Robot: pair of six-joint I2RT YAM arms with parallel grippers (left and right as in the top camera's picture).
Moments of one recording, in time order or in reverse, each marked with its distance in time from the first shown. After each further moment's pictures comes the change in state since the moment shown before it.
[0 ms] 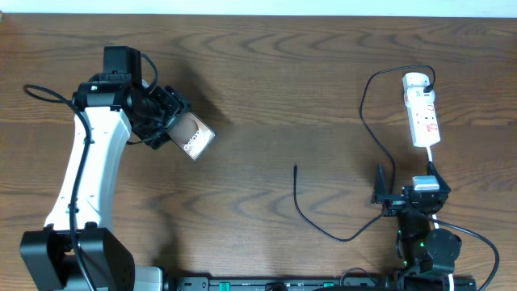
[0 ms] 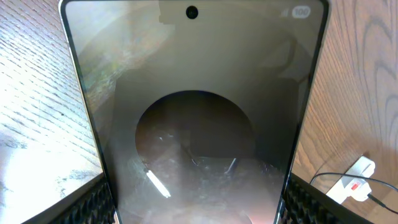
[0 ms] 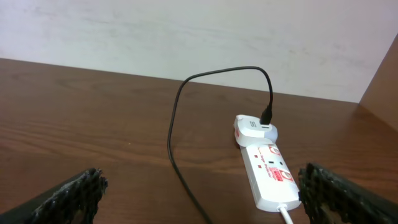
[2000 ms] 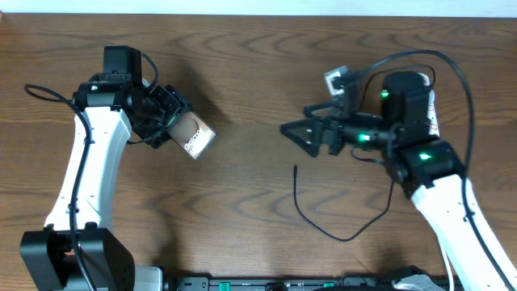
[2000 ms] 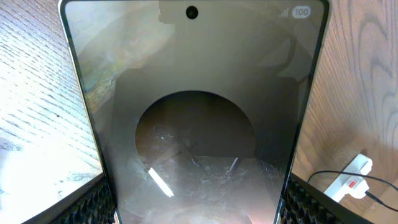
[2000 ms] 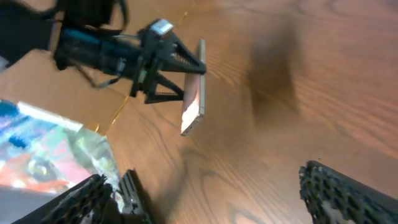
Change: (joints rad) left arm -0.001 0.000 0.000 0.008 0.009 -0.002; right arm 0.437 1.255 1.077 -0.327 -0.665 0.460
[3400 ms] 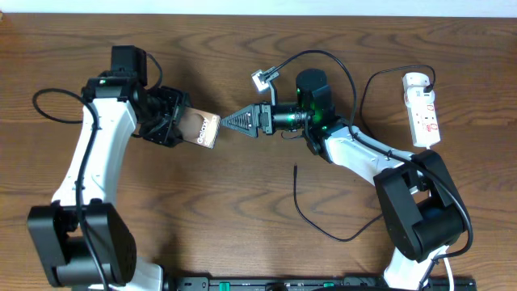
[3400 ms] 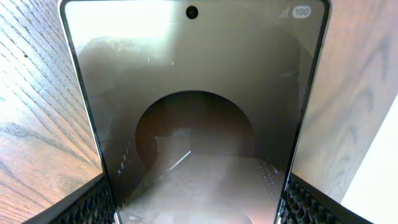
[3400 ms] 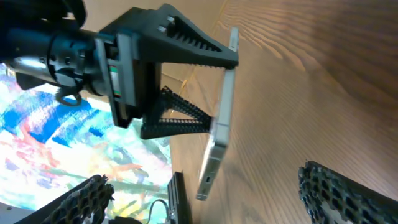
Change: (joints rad) left arm -0.001 0.089 0.000 0.031 0.026 -0.420; right arm 0.162 0.649 0.007 0.882 -0.258 0.446
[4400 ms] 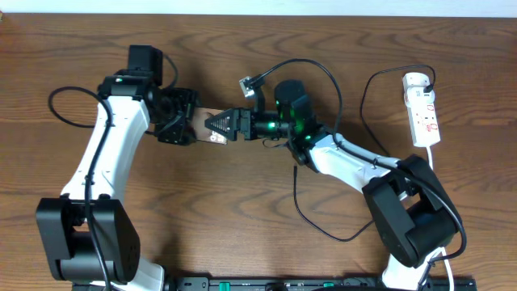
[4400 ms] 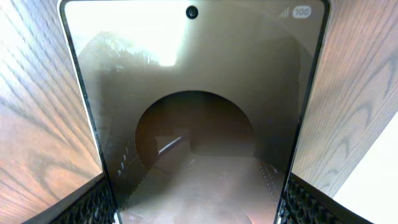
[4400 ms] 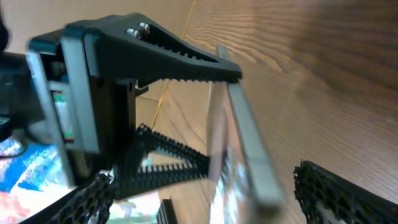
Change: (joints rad) left arm -0.075 0.018 0.000 0.025 -0.008 -0.203; right arm 0.115 0.000 0.000 -0.027 0.263 0.083
